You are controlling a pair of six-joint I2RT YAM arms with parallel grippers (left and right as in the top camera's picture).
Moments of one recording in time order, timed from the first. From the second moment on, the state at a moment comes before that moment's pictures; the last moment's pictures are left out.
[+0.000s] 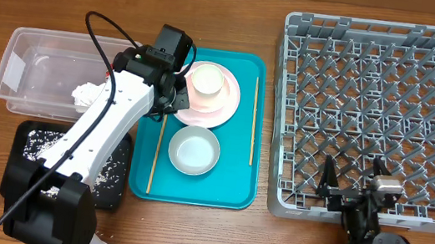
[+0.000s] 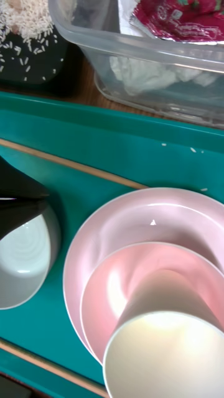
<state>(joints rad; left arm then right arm) -0.31 1.70 1.39 -1.01 -0.08 -0.58 0.11 0.04 0.10 -0.11 0.00 0.09</state>
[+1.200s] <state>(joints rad) -0.12 1.30 1.41 -1.27 0.18 -0.50 0.38 1.35 1.34 -0.88 -0.66 0.31</state>
